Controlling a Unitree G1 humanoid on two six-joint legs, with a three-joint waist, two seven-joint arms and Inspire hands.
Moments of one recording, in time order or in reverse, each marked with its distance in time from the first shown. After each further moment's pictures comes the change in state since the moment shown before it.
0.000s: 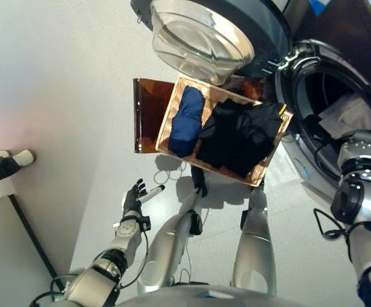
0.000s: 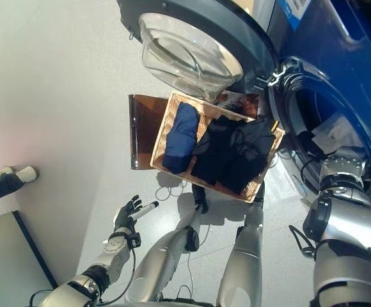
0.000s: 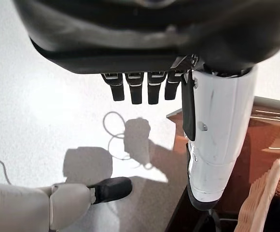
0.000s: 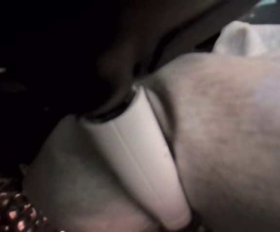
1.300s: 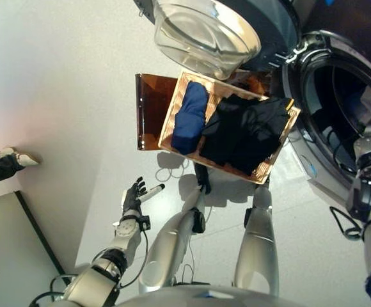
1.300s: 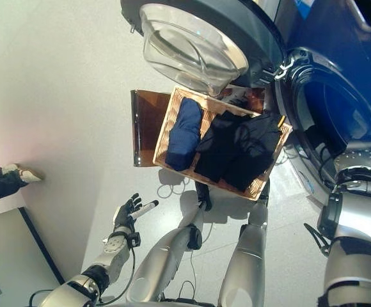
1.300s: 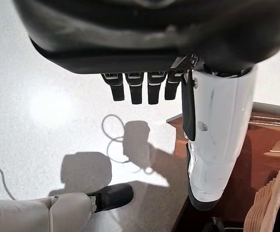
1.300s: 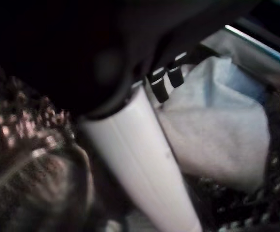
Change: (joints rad) left arm -0.001 0.002 0.002 -0.001 0.017 -0.021 -0.001; right arm -0.041 -0.084 0.197 0.091 -0.240 0.114 0.076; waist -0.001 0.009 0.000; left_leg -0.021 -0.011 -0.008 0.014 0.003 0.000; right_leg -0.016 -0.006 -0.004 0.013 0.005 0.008
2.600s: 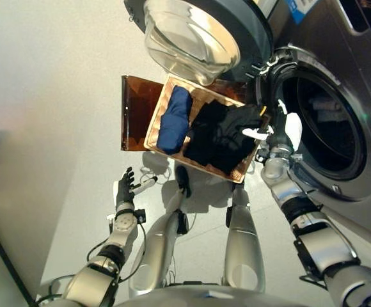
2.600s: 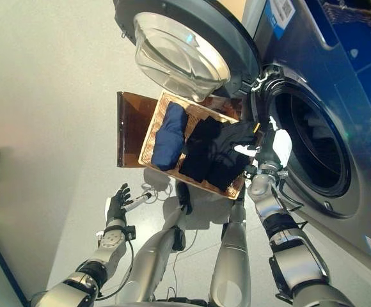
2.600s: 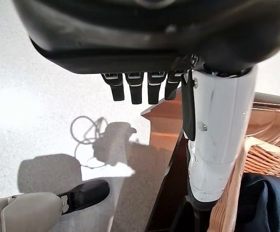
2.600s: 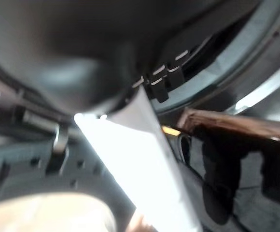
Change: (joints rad) left arm -0.009 -0.003 0.127 -0.039 0.238 -0.020 0.132; right arm 0.461 0.345 0.466 -0.559 -1.318 0.261 -0.088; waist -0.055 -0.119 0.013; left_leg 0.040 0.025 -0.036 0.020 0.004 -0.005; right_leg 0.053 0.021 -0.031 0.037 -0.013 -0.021
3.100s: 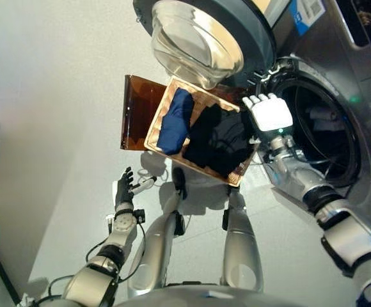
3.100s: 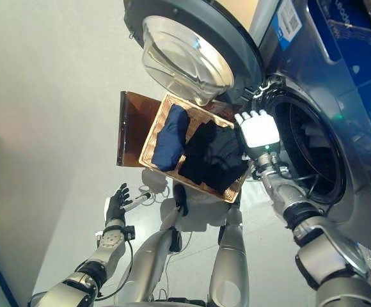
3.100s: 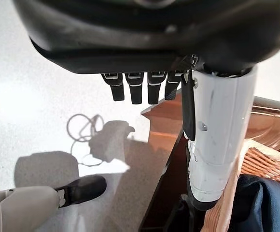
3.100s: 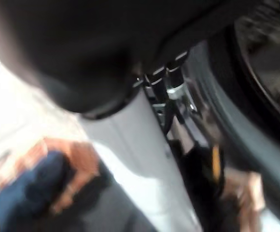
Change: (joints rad) left arm -0.003 0.004 0.015 0.004 0.010 -0.004 -0.026; right arm -0.194 -0.290 0.433 0.036 -0.794 0.118 0.105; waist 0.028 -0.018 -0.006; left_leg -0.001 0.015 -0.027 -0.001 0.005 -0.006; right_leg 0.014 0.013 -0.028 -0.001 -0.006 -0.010
